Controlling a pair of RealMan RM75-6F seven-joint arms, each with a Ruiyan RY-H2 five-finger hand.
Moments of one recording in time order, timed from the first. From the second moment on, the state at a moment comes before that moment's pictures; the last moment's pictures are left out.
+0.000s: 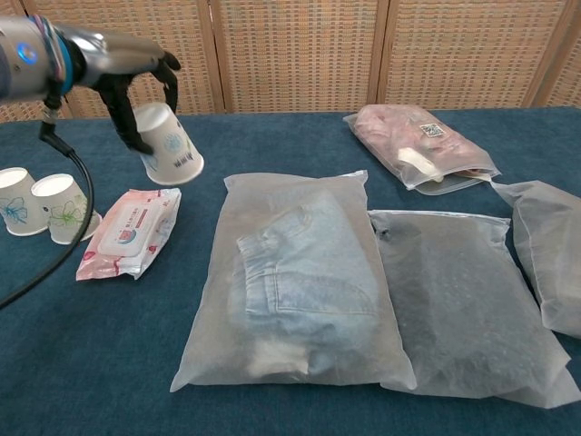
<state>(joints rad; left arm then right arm) -1.07 -1.33 -0.22 -1.84 0.38 1.21 0.96 0.09 -1.13 0.03 -1.68 -1.56 1.46 0.05</state>
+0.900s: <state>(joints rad) -0.93 -1.06 -0.14 -1.75 0.26 1.04 0.82 0.09 -1.14 0.03 -1.69 -1.55 1.47 0.01</state>
